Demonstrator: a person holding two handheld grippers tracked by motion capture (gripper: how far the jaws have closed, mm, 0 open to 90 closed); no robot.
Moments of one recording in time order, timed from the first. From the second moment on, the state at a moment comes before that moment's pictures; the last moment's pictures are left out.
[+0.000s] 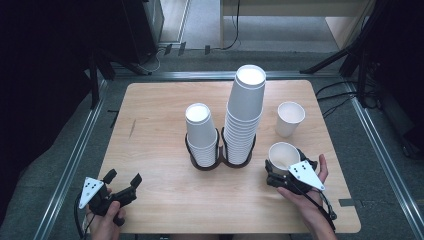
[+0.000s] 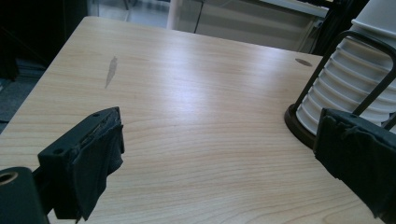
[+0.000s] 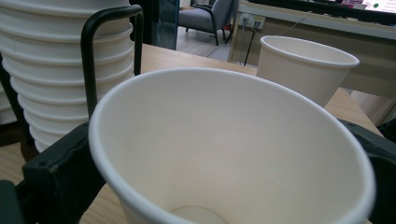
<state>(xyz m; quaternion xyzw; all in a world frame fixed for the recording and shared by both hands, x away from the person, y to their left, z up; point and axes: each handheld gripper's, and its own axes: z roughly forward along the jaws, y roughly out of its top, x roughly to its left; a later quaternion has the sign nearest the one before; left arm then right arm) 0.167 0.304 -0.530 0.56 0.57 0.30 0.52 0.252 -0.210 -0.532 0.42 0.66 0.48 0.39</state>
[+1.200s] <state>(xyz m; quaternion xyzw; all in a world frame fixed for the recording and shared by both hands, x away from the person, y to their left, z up) 0.152 0.360 -0.549 0.54 0.62 0.33 0.47 0.214 -0.342 -0.536 0.50 0.60 0.45 0.43</state>
